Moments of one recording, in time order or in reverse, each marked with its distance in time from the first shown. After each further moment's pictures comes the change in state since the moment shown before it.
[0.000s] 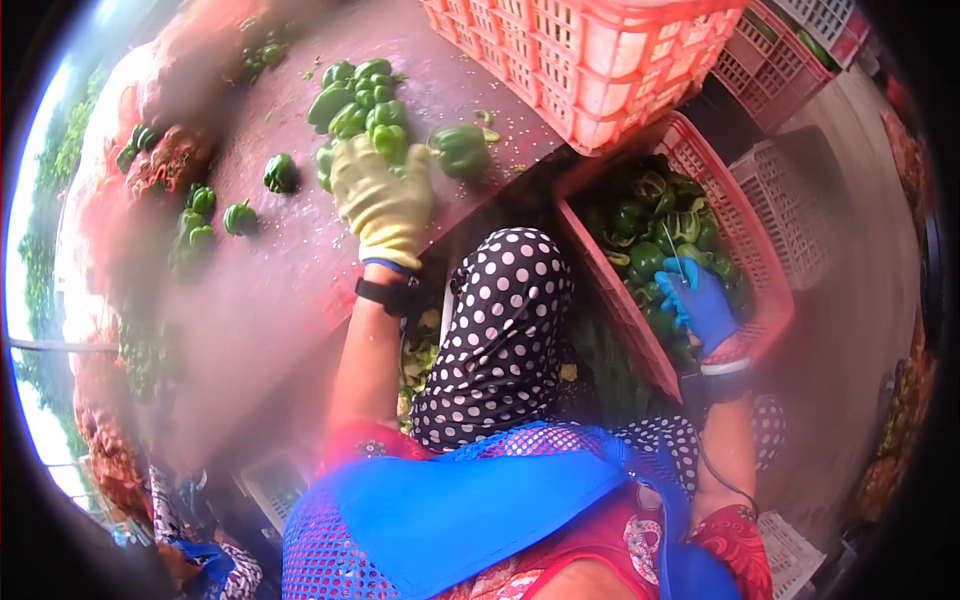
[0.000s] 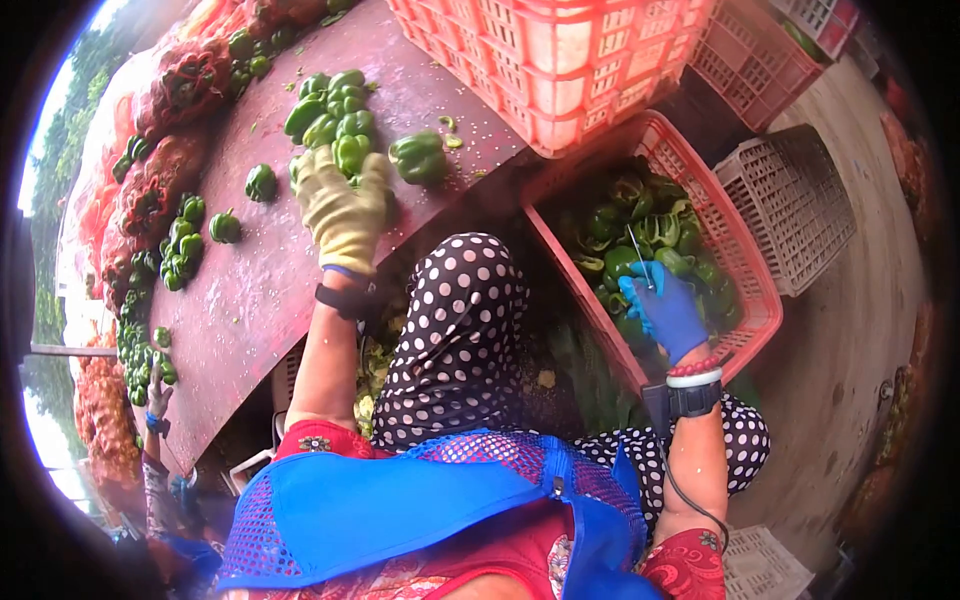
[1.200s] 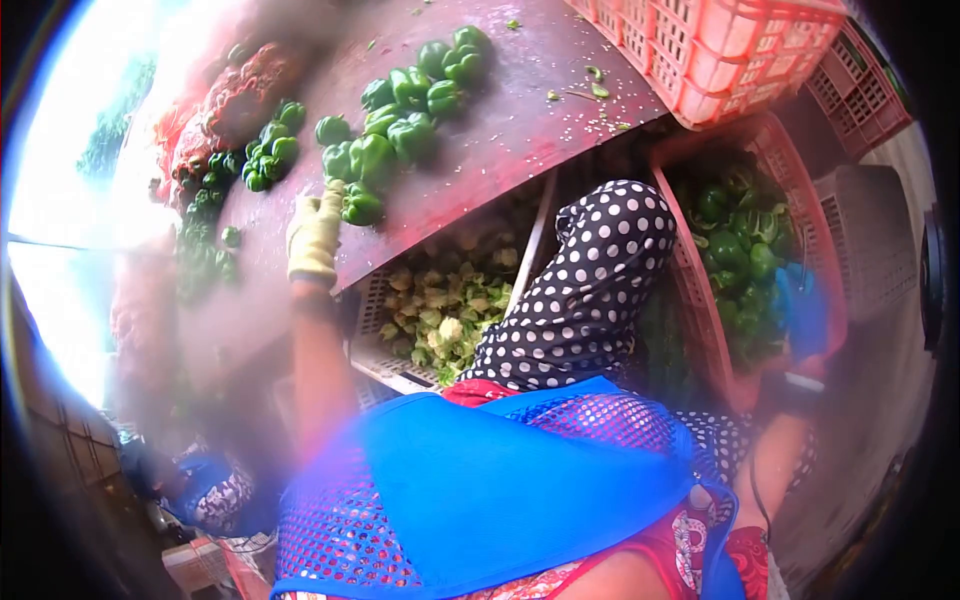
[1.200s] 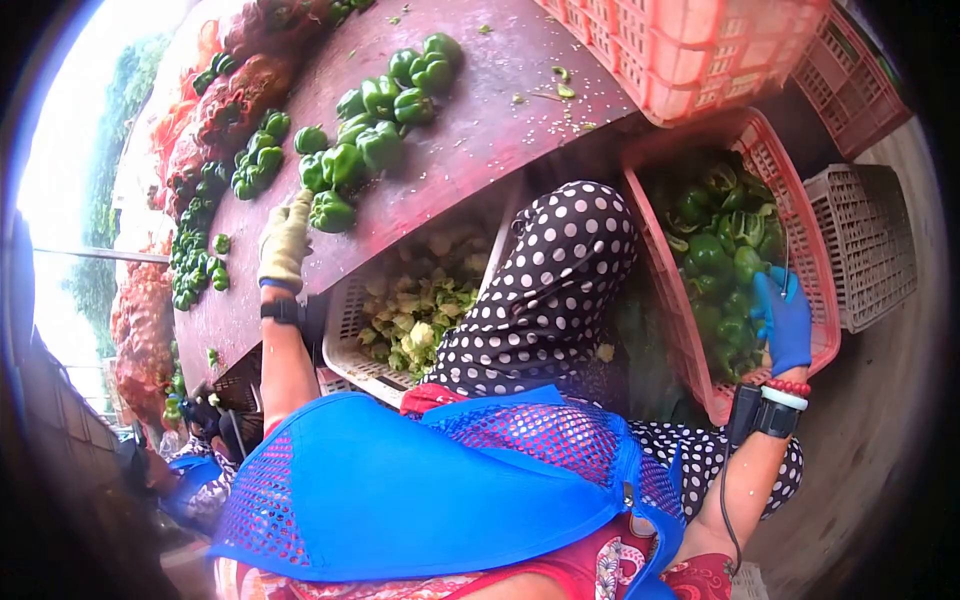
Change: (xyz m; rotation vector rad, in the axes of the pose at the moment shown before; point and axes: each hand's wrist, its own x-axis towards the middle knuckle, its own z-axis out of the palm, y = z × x) left_hand -0.033 -0.214 -0.160 -0.075 -0.398 -0.790; right_hand 0.004 0.038 -0.054 -0.007 0.169 0.030
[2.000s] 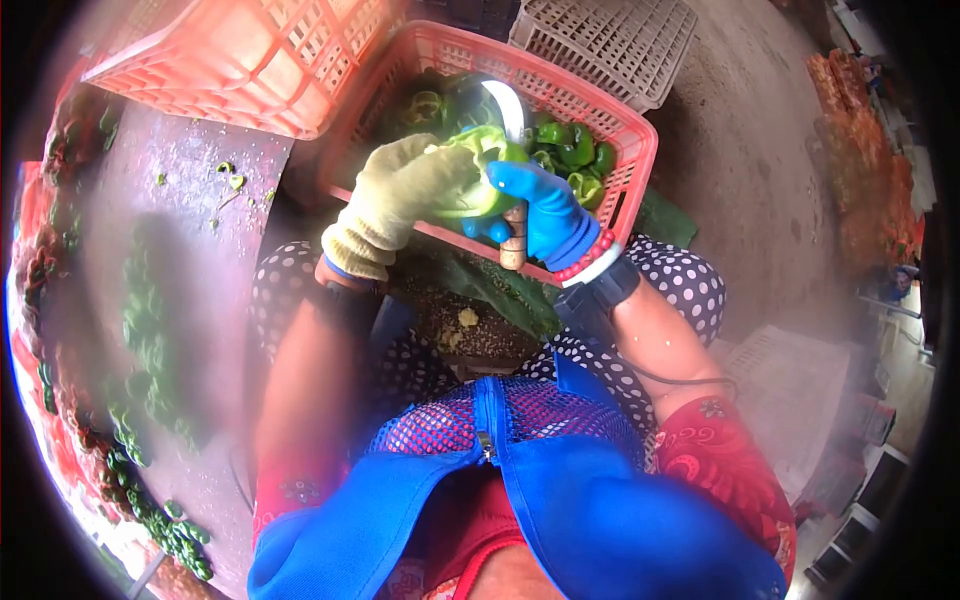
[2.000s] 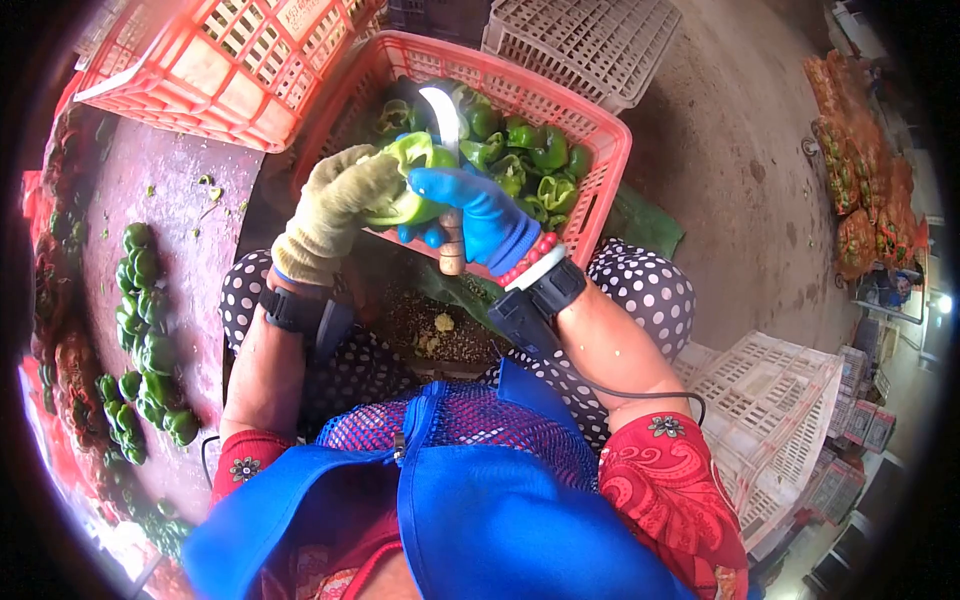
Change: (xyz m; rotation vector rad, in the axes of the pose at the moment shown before) left_hand -0.272 0.289 0.260 -0.694 -1.674 0.580; right_hand -0.045 -0.045 0.035 1.260 -0.433 -0.110
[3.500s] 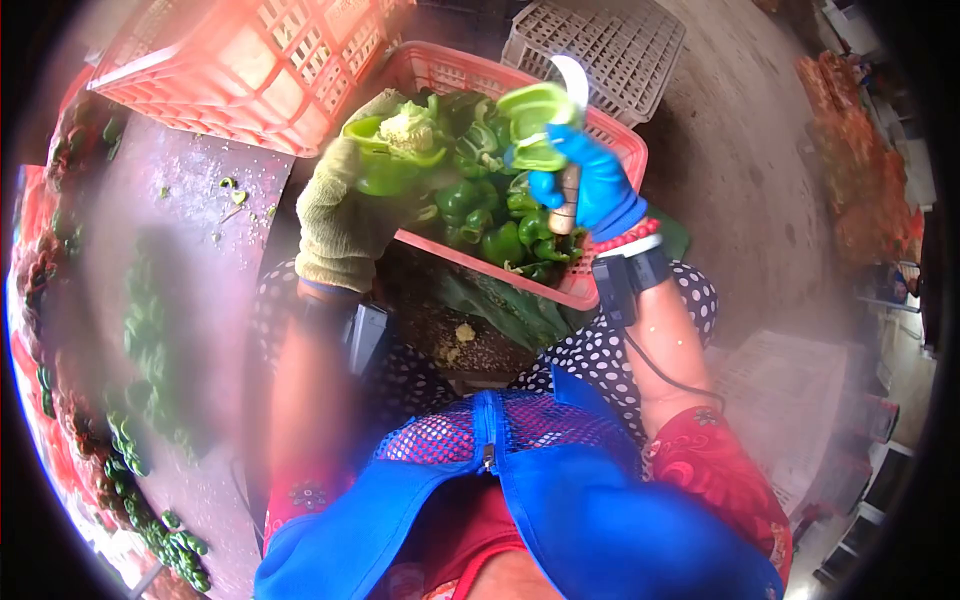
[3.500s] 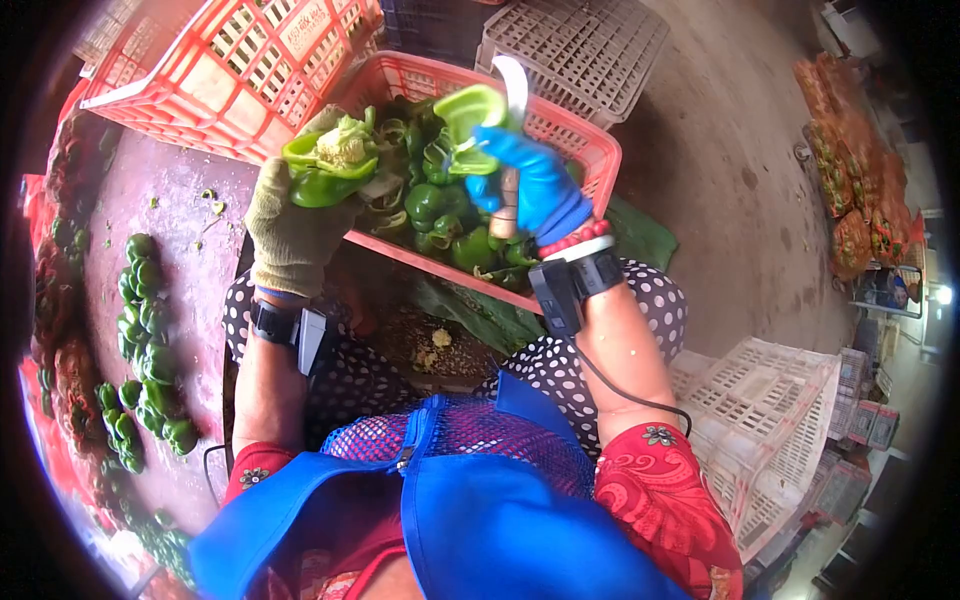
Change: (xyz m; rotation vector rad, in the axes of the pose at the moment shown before) left_hand -0.005 0.012 -0.011 -0.723 -0.166 0.236; right_hand -0.004 -0.065 -0.031 -0.162 0.110 -0.065
